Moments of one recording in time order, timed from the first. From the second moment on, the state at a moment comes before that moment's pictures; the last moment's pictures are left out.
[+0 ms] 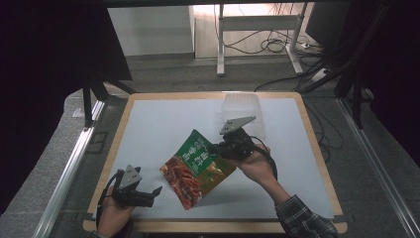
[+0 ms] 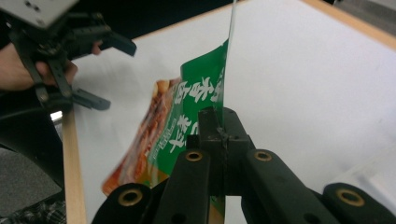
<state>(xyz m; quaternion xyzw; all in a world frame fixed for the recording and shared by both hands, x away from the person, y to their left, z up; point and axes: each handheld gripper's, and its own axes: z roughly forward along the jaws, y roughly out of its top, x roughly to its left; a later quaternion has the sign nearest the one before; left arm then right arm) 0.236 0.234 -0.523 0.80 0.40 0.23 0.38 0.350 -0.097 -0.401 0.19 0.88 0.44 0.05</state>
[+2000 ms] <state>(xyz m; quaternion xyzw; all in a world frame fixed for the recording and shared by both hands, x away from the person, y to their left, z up) 0.235 0.236 -0.519 0.79 0.41 0.21 0.40 0.463 -0.085 -0.286 0.22 0.85 0.45 0.15</state>
